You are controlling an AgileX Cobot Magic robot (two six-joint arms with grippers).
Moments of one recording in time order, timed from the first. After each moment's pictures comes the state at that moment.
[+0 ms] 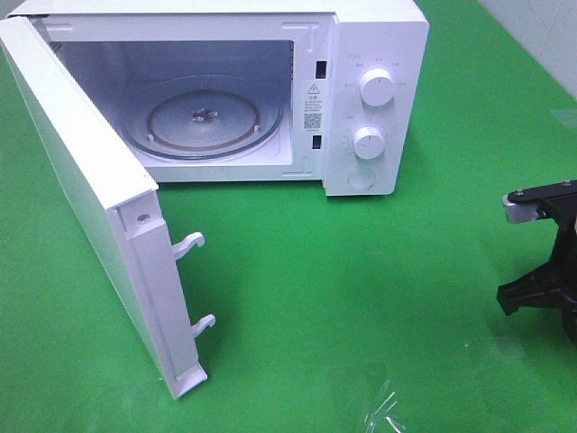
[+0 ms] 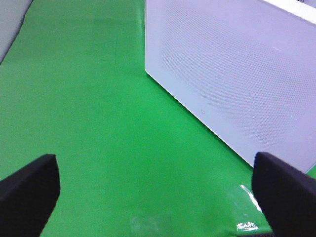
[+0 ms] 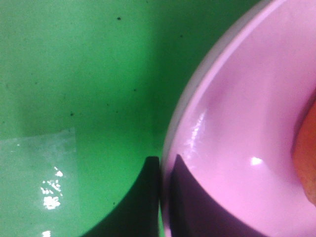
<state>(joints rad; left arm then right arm) 0.02 -0.01 -0.52 -0.13 1.09 0.07 0.18 1.69 -0.71 -0.37 0.67 0.36</state>
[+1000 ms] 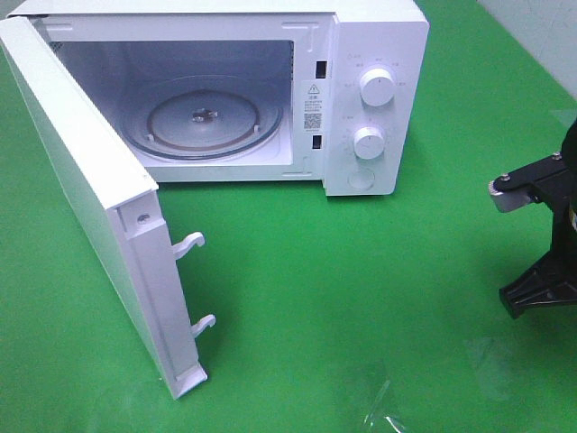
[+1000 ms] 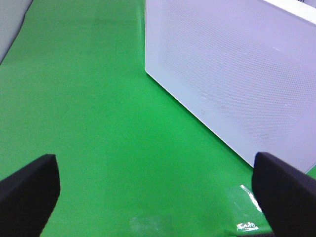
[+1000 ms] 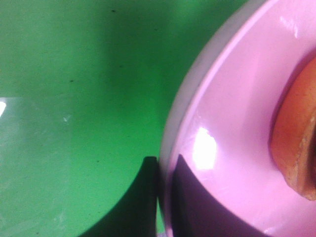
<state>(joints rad) 0.02 -0.01 -0.52 -0.13 1.09 0.07 0.42 1.54 -0.71 -0.55 0.88 0.57</state>
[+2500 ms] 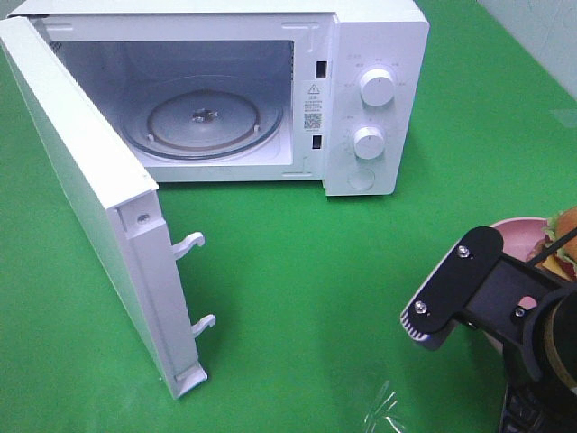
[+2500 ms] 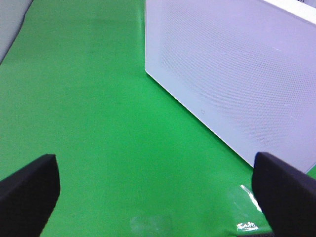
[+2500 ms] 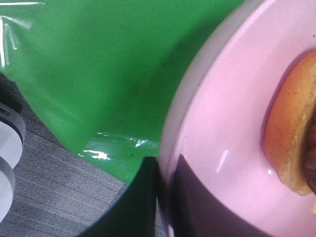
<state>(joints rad) 0.02 -0.01 -0.52 -0.13 1.09 0.07 1.08 1.32 -0.56 -0.54 0.95 0.59</state>
